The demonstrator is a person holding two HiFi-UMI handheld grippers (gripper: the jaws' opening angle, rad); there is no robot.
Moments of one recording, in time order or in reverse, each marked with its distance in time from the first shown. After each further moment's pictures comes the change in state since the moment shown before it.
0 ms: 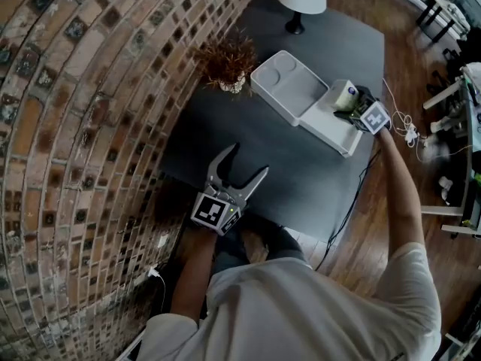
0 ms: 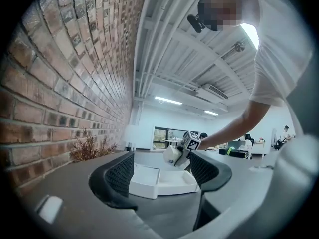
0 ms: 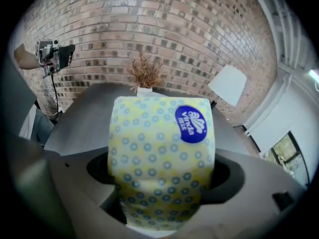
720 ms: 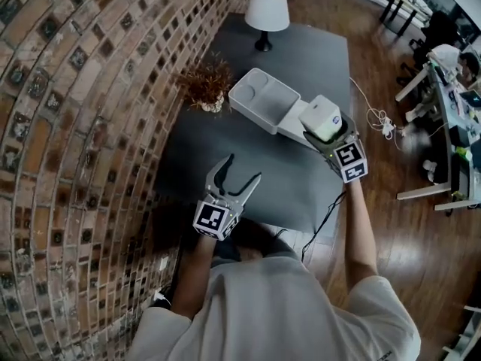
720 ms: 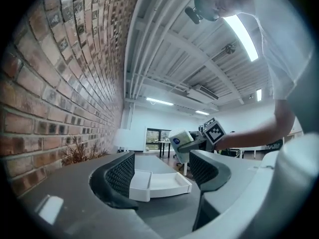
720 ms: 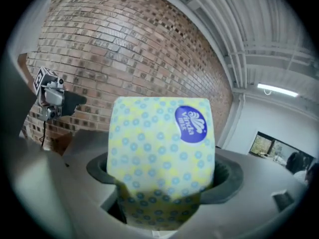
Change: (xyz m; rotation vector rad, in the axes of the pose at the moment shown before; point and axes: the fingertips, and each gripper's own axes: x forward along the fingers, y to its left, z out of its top) left arm -0.006 -0.026 0.014 0.042 -0.006 -0.088; right arm -0.163 0.094 0.094 0.203 -0.489 -0.350
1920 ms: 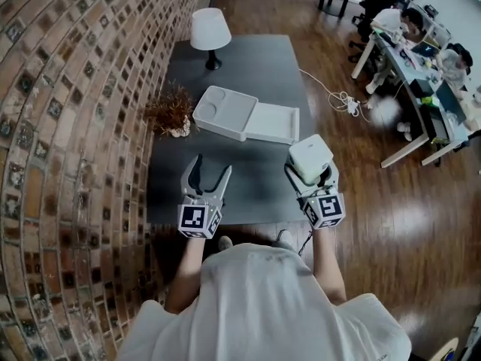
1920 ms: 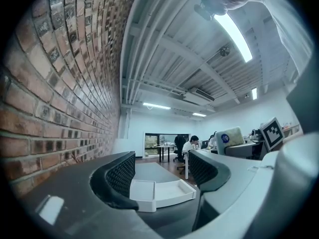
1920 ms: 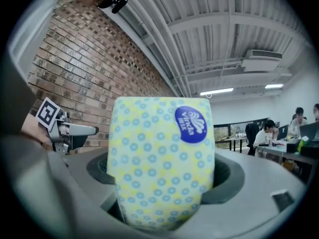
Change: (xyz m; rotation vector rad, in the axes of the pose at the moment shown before) left arm 0.002 0.016 0.044 0.059 -0.050 -0.023; right arm -0.156 0.081 0.006 0.385 -0.243 -0.475
